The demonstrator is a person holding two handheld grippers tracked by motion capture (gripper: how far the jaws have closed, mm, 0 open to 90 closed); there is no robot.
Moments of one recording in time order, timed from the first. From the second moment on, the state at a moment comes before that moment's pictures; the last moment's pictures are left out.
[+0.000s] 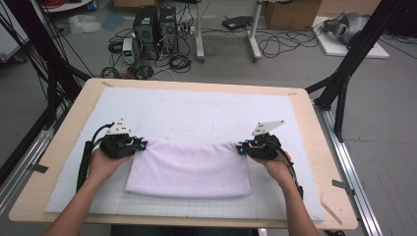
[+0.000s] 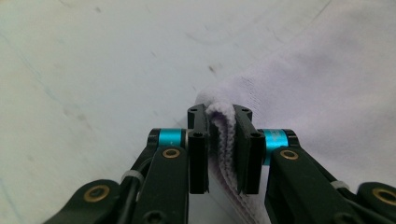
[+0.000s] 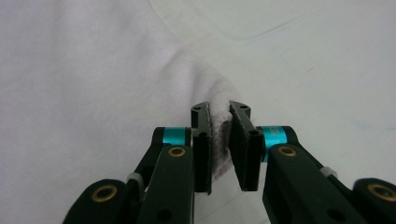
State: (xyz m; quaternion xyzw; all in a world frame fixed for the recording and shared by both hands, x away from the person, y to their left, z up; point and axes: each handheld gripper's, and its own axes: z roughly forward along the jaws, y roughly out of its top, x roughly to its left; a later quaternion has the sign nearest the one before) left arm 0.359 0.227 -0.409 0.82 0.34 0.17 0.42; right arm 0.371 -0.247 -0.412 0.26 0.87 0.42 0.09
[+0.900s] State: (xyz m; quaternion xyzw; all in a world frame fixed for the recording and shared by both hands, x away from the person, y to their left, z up) left arm 0.420 0.225 -0.403 0.81 0.37 0.18 0.42; right arm 0.440 -0.251 -0.394 0.33 0.84 0.42 0.11
